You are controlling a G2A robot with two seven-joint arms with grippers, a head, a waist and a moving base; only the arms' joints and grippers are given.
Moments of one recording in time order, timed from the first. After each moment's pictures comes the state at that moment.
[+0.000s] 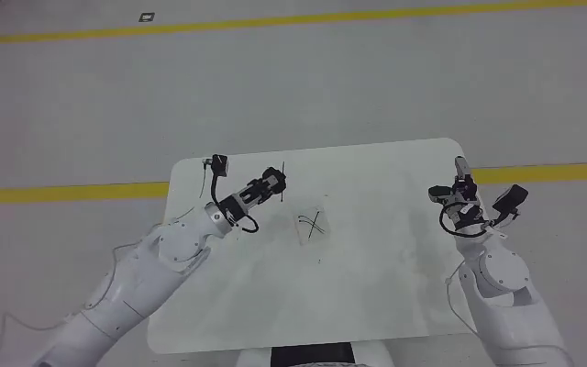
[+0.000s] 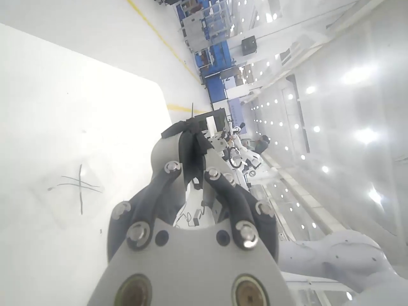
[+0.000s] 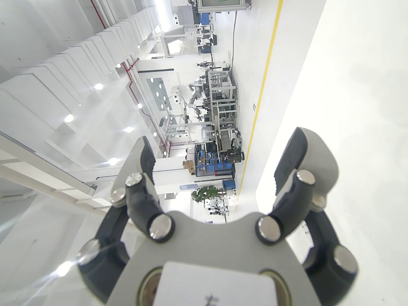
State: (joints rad) left arm 1.12 -0.85 -0.78 -1.60 -0.40 -0.34 -0.24; right arm -1.73 -1.15 1.60 -1.80 0.42 0.00 0.00
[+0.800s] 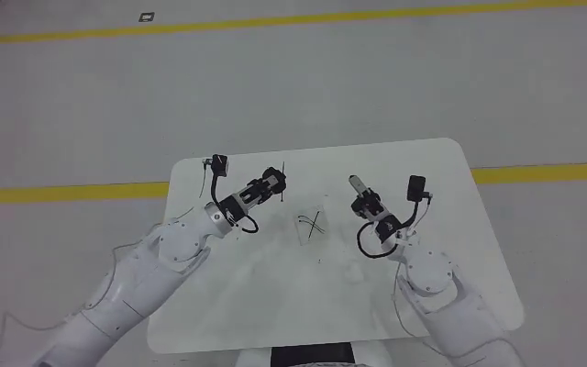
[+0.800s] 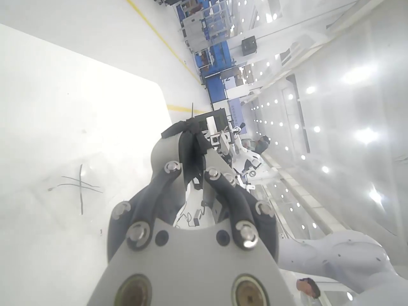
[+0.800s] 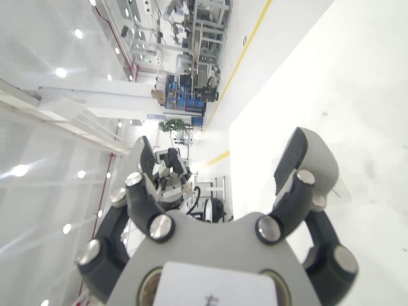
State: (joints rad) left arm 1.12 -0.85 -0.78 -1.60 -0.39 -0.34 -0.24; right arm -1.60 -1.19 1.19 -1.83 0.02 0.09 0.09
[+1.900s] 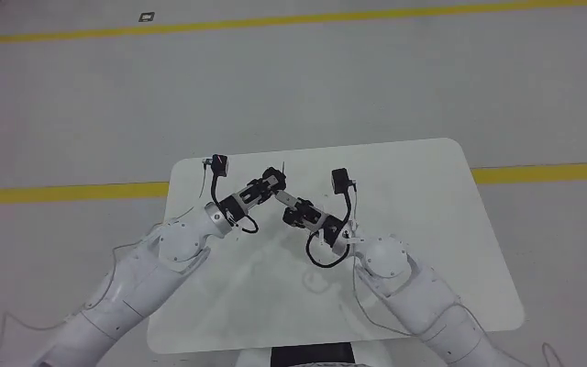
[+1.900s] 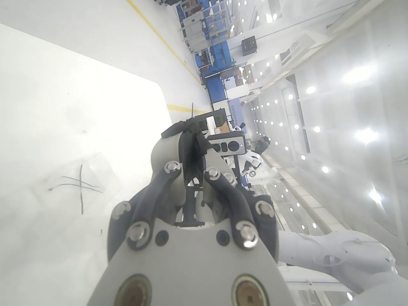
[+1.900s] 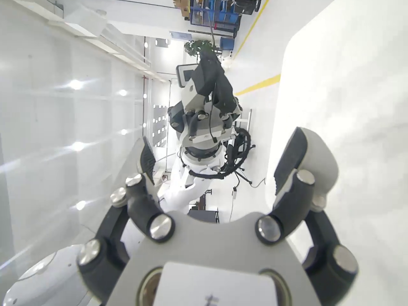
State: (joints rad) left arm 1.12 -0.85 -0.78 -1.60 -0.39 -0.34 -0.24; right arm -1.36 -1.25 0.93 -1.70 0.15 -0.04 0.34
